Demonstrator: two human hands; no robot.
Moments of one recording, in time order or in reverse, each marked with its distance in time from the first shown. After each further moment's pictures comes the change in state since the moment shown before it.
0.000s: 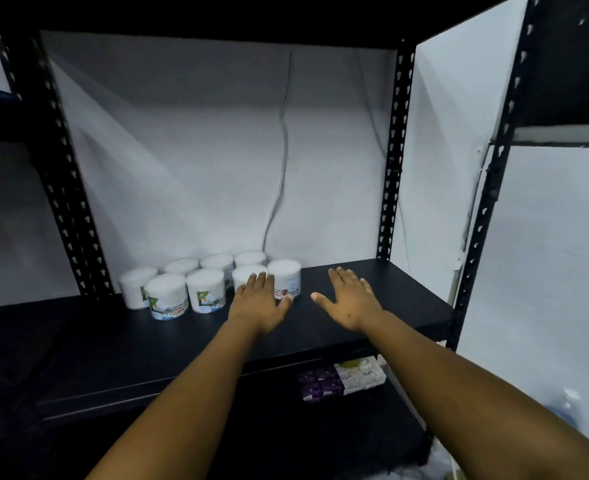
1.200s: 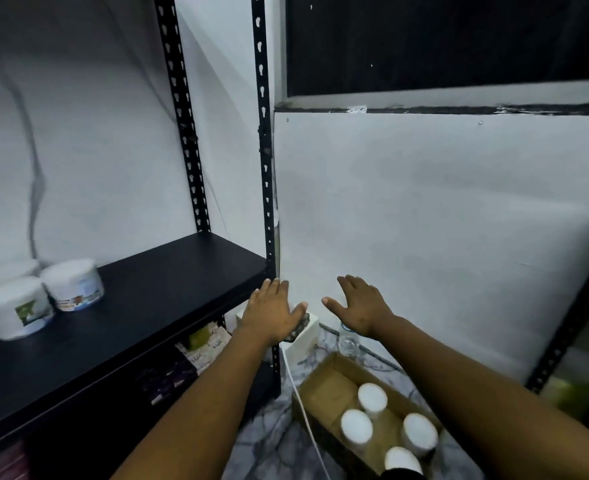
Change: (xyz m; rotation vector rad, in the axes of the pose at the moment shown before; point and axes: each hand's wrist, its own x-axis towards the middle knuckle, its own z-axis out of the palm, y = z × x) left_hand -0.058 0.292 0.100 -0.212 -0.185 0.618; right_hand -0.247 0.228 -0.043 -0.086 0.074 0.562
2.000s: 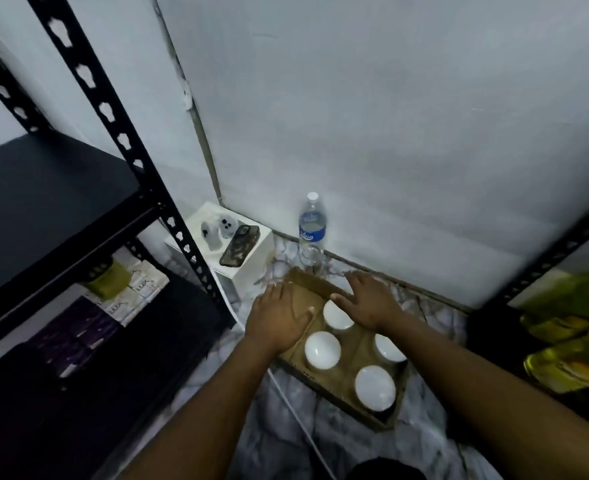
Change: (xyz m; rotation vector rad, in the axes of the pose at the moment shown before) left_hand 0.073 0.042 0.263 -0.039 -0.380 0.044; right_hand 0.013 0.192 0.202 0.152 -0.280 0.284
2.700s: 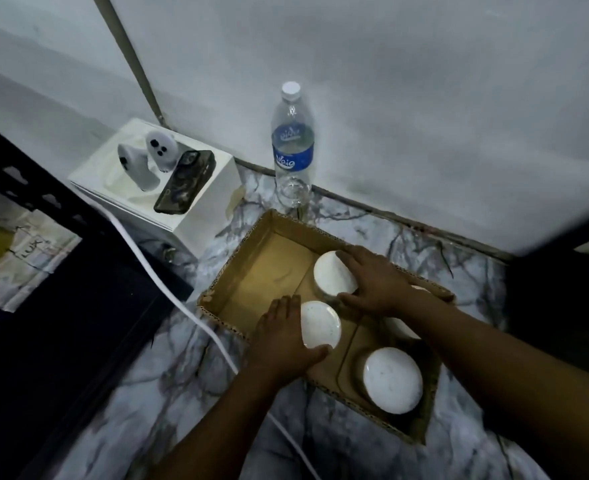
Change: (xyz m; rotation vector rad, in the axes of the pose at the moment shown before) left_hand 0.063 -0.030 0.208 -0.088 -0.231 0.018; right_hand 0.098 0.119 0.154 -0.163 -0.160 -0.141
